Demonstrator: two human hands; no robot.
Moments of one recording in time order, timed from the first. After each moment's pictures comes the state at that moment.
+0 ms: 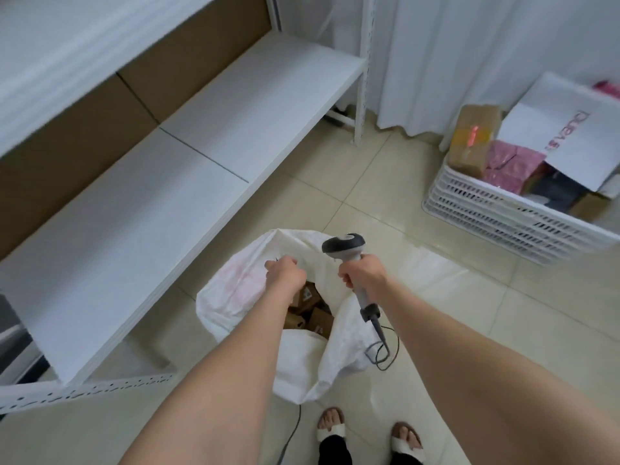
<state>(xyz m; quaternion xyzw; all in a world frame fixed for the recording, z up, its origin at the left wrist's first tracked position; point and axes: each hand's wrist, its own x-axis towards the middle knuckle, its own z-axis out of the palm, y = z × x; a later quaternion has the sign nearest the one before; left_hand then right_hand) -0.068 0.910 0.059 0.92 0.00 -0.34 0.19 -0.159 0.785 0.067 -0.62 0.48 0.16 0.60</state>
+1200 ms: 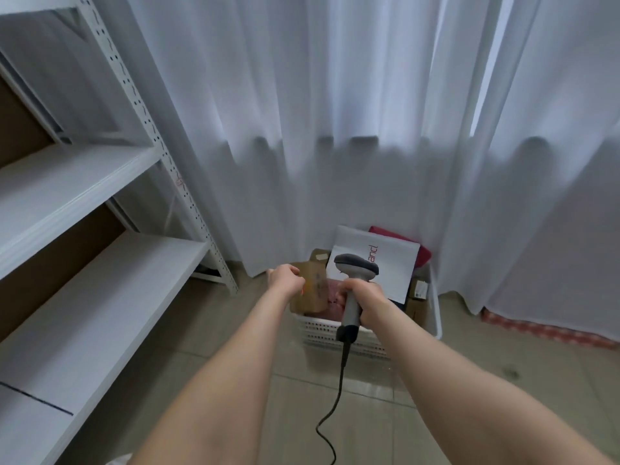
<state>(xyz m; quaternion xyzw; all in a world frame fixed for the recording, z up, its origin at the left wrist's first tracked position) -0.167 0.389 0.262 0.89 -0.25 -0.27 0.28 -0.322 0.327 0.257 -0.35 0.53 -0.17 0.75</state>
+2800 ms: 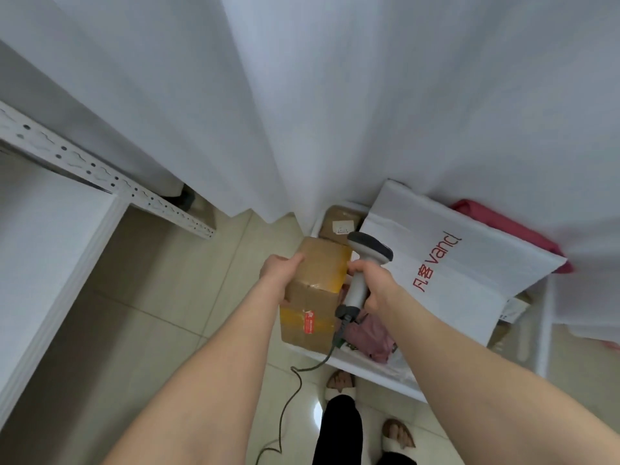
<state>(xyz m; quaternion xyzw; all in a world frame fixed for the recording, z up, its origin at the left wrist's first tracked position) 0.104 0.061 -0.076 0.82 0.12 -0.48 0.29 -0.034 -0.027 -0.089 -0.22 0.64 0.00 0.74</state>
